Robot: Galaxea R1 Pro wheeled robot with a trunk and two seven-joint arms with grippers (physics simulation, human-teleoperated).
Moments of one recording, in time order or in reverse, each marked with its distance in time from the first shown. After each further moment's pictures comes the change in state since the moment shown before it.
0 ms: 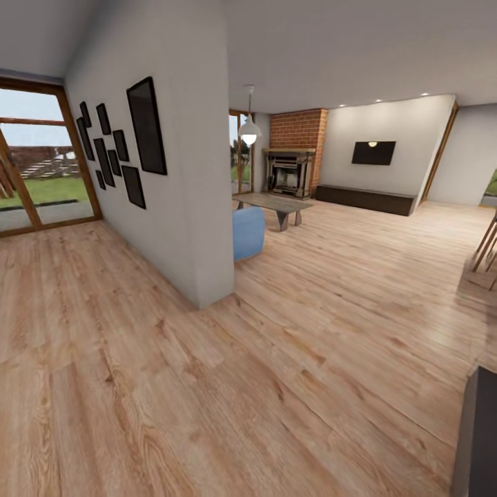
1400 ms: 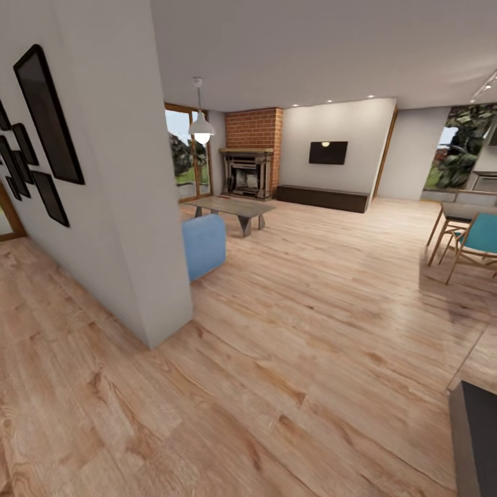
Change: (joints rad) left arm 0.000 0.000 0.000 0.000 0.000 -0.002 0.000; right arm 0.000 0.002 0.000 0.000 -0.003 0.002 0.000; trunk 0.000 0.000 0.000
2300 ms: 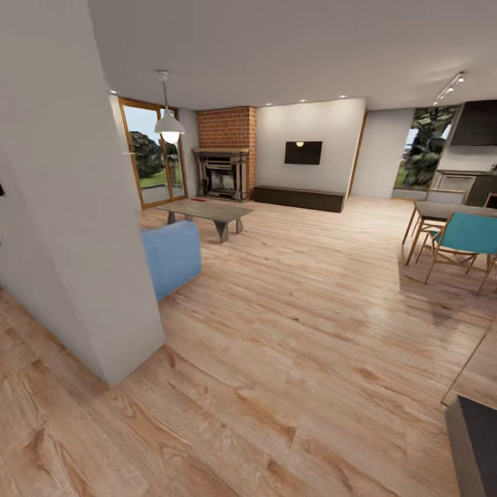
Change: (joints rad) left arm 0.000 0.000 0.000 0.000 0.000 0.000 0.000; right arm 0.000 0.001 0.000 0.000 -0.002 -0.001 0.000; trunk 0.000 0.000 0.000
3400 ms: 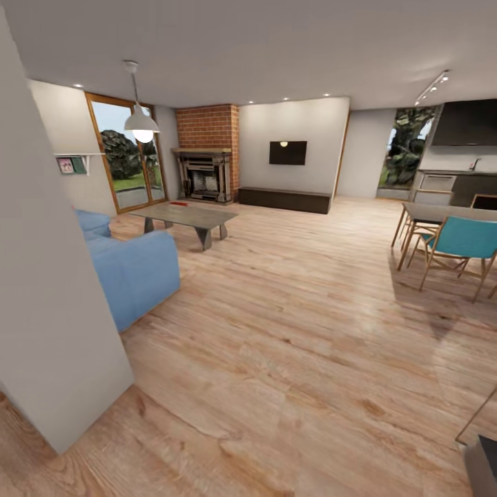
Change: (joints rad) left arm 0.000 0.002 0.000 0.000 0.000 0.007 0.000; right arm 0.000 0.000 0.000 0.000 0.002 0.000 0.001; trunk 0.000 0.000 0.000
